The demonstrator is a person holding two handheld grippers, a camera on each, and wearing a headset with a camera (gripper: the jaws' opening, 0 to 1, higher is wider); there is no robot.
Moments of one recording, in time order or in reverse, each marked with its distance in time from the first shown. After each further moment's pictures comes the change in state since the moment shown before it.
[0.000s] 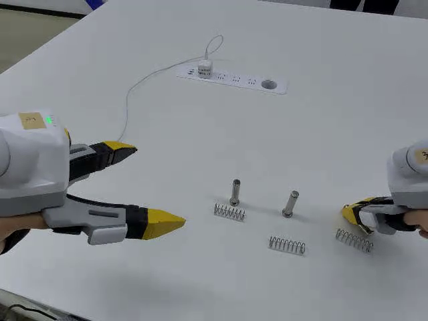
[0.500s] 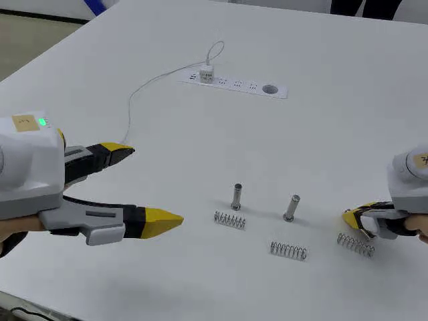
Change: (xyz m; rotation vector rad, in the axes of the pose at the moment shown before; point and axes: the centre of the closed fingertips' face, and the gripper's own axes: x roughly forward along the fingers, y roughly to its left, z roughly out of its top) left arm -0.005 0.001 0.005 -0.004 -0.021 0.015; right arm -0.002 0.001 -0.002 0.003 -0.003 -0.007
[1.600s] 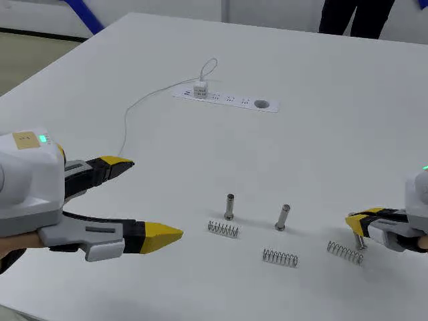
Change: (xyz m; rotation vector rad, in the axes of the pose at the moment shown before) left arm -0.003 -0.015 0.009 0.014 -0.022 0.001; right arm -0.042 -0.003 0.013 -0.017 -0.181 -0.019
